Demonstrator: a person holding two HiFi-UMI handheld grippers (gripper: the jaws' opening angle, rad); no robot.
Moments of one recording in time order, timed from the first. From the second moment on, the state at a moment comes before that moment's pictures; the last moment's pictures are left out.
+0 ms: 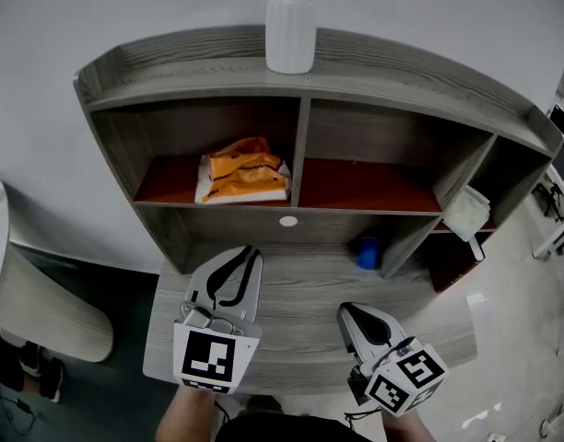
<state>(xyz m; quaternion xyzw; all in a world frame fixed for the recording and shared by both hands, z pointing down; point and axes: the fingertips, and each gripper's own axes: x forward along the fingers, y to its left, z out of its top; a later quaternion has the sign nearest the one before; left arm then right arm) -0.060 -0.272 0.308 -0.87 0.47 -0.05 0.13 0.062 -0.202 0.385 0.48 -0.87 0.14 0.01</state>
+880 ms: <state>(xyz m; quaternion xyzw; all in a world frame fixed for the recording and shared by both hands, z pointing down) -0.042 -0.199 0.367 -0.90 0.43 -0.09 0.06 0.052 -0.163 0.397 0.47 -0.87 0.15 0.00</state>
